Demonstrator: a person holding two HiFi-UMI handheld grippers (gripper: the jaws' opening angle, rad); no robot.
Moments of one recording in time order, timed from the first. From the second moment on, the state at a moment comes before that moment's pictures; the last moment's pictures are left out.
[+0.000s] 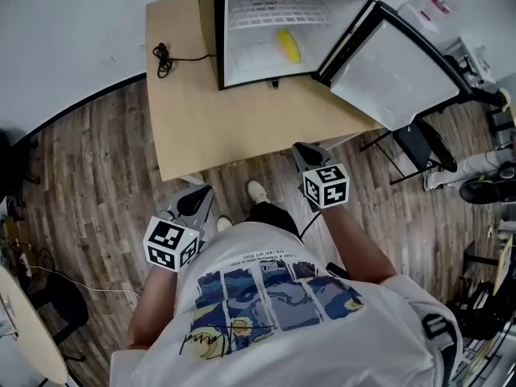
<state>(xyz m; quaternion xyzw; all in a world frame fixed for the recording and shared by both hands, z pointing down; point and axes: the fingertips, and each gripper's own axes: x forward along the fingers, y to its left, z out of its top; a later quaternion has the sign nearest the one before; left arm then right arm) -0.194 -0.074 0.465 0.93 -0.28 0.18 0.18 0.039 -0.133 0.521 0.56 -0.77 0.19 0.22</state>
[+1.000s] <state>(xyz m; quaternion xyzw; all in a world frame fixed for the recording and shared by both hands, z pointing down) -0.243 -0.059 0.465 0.92 -0.30 0.17 0.17 -0.032 -0.106 0.491 0.52 -0.81 0.17 0.20</state>
